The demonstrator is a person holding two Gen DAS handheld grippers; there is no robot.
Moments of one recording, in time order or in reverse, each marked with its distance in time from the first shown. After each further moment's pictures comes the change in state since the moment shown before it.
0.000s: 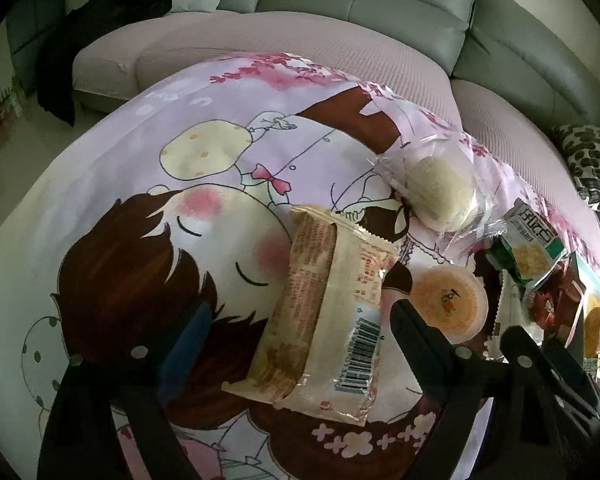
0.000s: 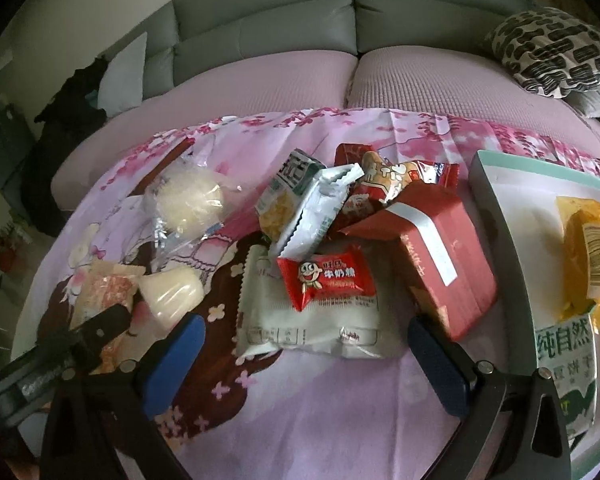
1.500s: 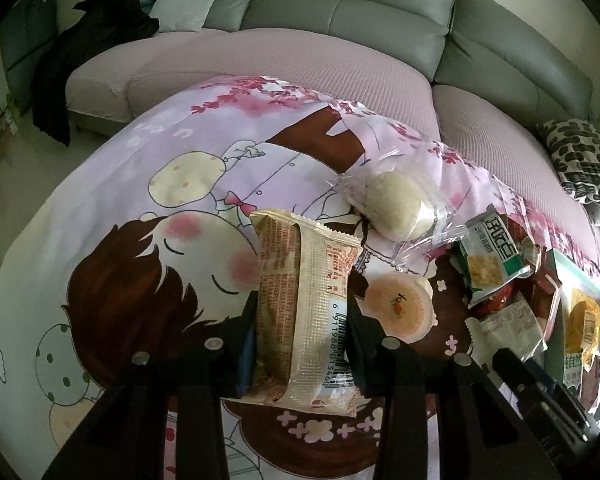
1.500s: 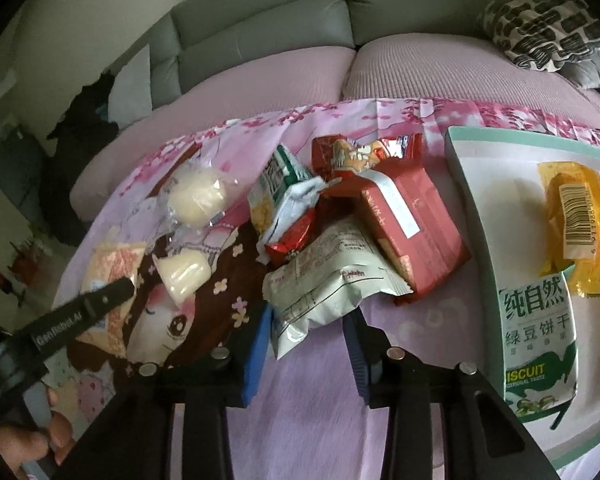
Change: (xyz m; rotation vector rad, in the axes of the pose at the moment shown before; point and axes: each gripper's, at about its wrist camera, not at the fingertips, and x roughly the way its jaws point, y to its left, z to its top) left arm -0.025 -0.021 0.002 0.045 -0.044 -0.013; right arm -0.029 -0.027 -0.014 0.069 0.007 0.109
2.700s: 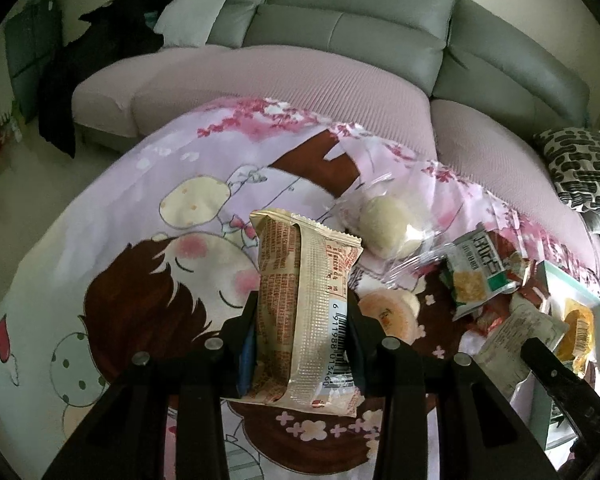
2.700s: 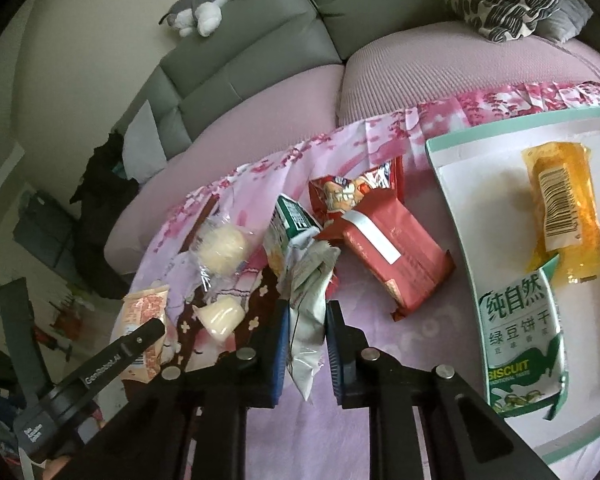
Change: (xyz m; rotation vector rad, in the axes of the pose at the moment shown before) left arm -0.022 -0.005 0.007 0.002 -0.063 0.011; right arm -0.028 -0.025 0.012 0.185 -0.072 0.148
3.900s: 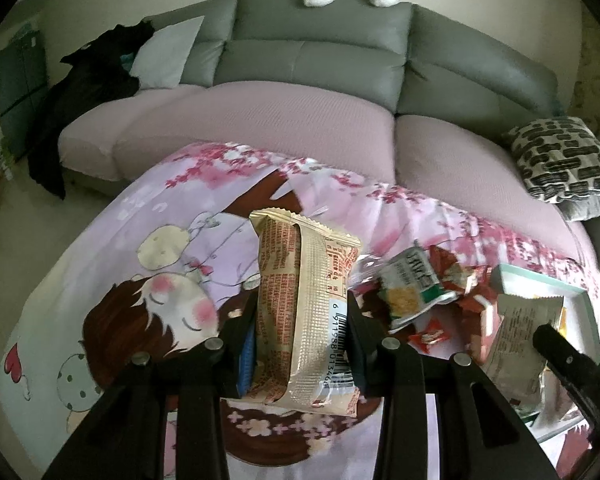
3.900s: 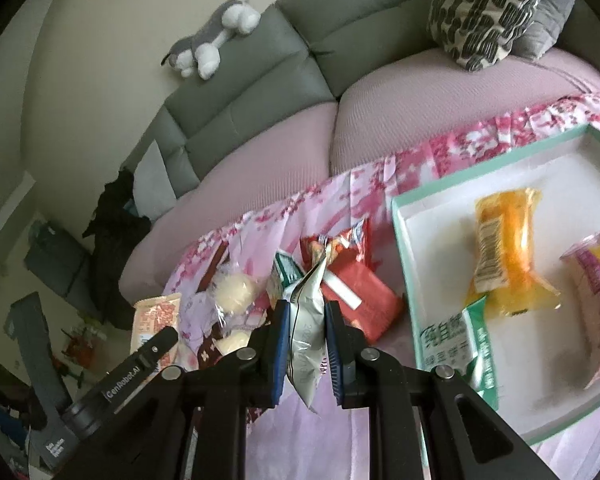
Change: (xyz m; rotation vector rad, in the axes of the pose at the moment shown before) left arm -0.041 -0.049 0.006 0.099 -0.100 -0.041; right arm -0.061 -0.022 0.018 0.045 -0.122 0.038
